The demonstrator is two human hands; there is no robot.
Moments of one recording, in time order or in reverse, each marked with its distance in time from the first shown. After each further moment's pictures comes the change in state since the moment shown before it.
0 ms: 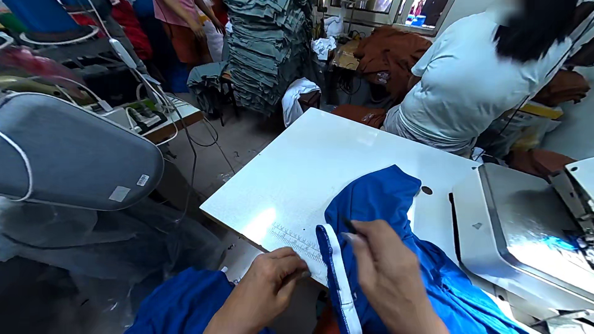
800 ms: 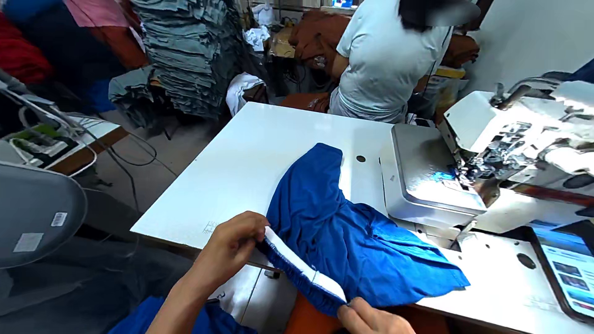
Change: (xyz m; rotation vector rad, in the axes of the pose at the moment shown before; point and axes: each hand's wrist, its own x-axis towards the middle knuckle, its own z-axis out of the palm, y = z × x) left_hand 0.051 -0.037 0.016 -0.085 -0.096 0.281; right_hand -0.130 -0.008 -0.092 -0.081 -0.481 0.095
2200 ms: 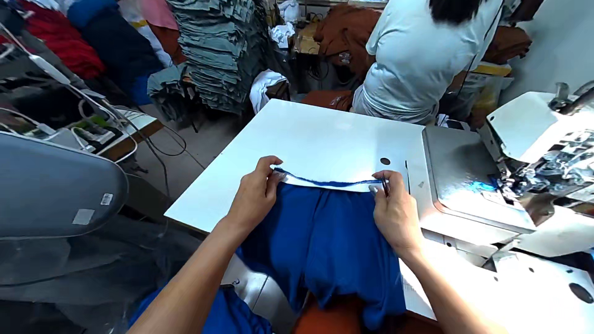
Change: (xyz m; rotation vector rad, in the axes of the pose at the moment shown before) left_hand 0.071 0.001 -0.009 0.357 0.163 -0.200; right_hand 0.151 0.079 -0.016 0.124 0.438 0.452
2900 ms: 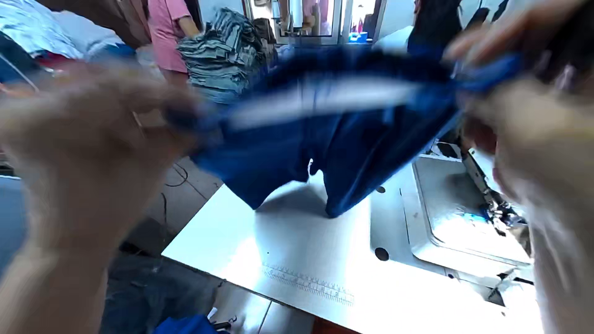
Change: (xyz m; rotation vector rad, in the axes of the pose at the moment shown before) left_hand 0.072 -0.003 -0.177 -0.054 0.208 0.451; right_hand 0.090 -0.095 -0.149 0.383 0.158 -0.628
